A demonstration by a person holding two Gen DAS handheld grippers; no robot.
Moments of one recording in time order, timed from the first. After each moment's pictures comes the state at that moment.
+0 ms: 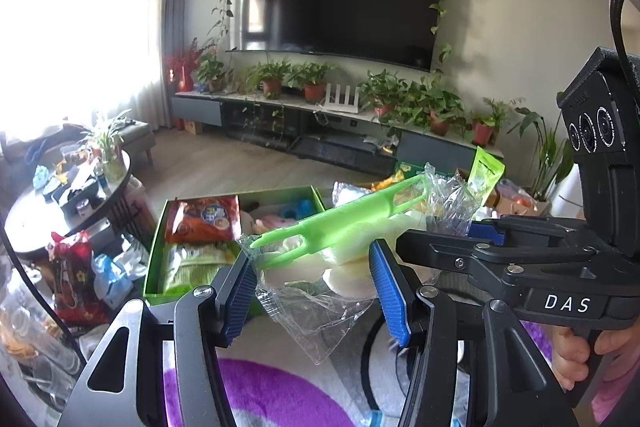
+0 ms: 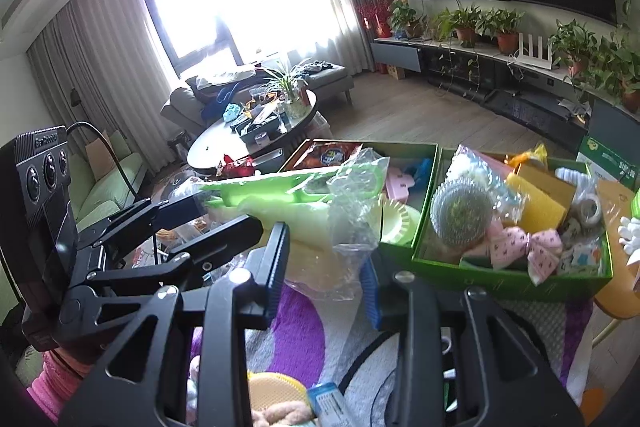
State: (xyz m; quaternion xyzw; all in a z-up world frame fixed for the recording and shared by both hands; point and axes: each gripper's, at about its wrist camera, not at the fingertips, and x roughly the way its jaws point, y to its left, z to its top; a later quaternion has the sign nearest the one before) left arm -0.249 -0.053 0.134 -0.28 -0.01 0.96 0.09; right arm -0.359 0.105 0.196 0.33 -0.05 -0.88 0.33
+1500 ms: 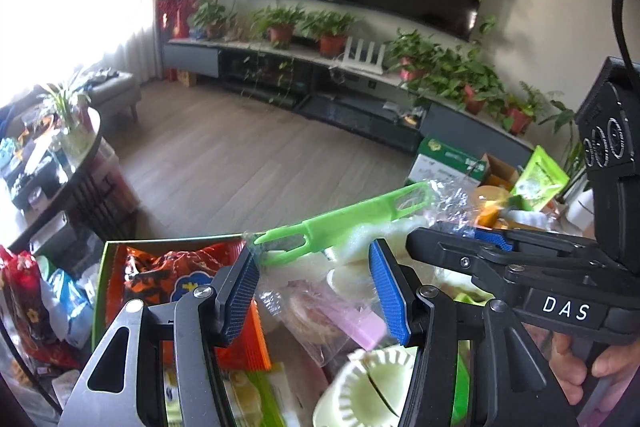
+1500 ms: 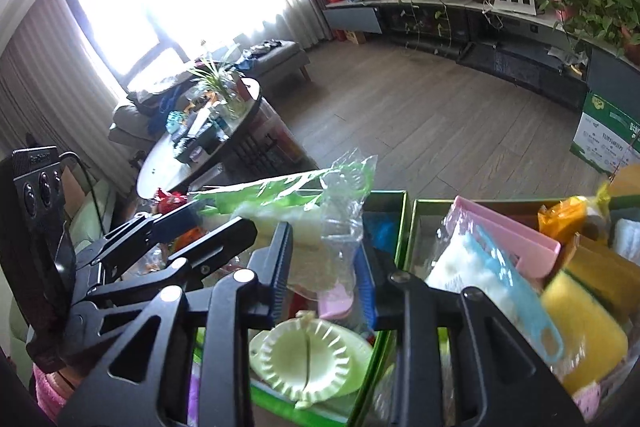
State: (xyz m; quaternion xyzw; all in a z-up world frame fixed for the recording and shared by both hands) left arm -0.482 -0.092 0.053 -0.37 -0.05 0.92 0.09; right arm -0.584 0.063 0.123 0.41 -0.09 -0.87 0.27
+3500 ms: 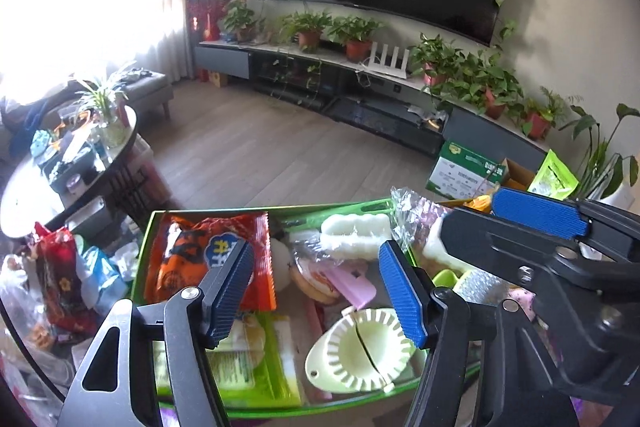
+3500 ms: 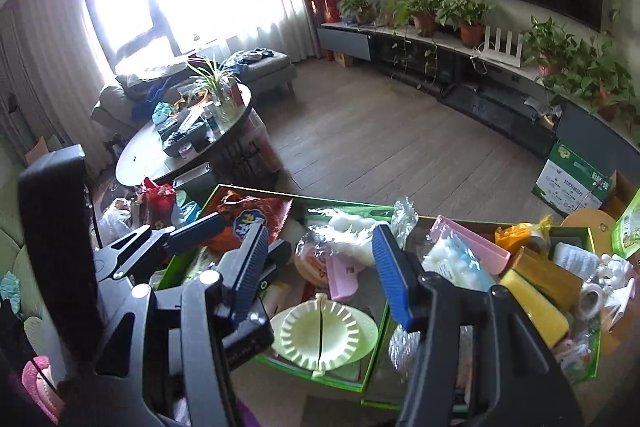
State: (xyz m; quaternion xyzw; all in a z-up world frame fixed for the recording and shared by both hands) left arm -0.419 -0.082 0.089 -0.36 -0.04 0.93 0.03; right arm -0.518 0.046 0.191 0.37 -0.01 -0.90 0.23
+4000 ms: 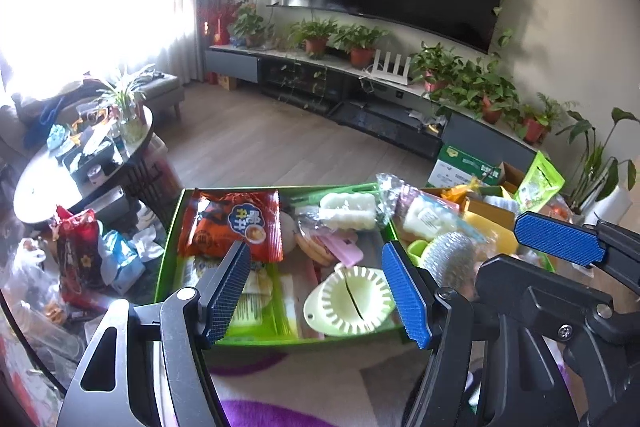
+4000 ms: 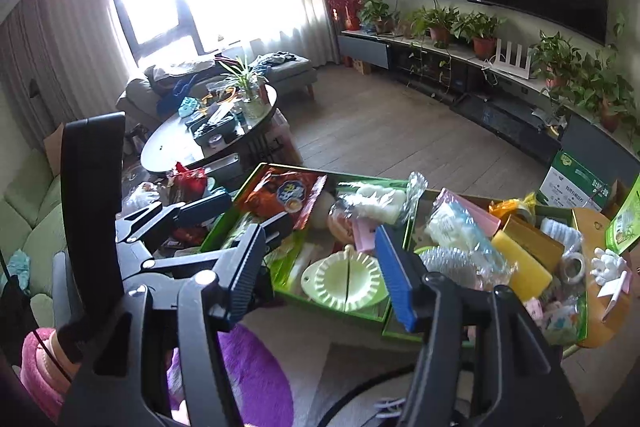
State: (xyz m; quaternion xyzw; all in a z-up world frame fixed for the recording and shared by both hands) left arm -0.348 -0.079 0.118 -0.35 -0.05 0.93 0.02; right arm -0.436 0.058 0.216 0.35 0.00 -0.90 0.26
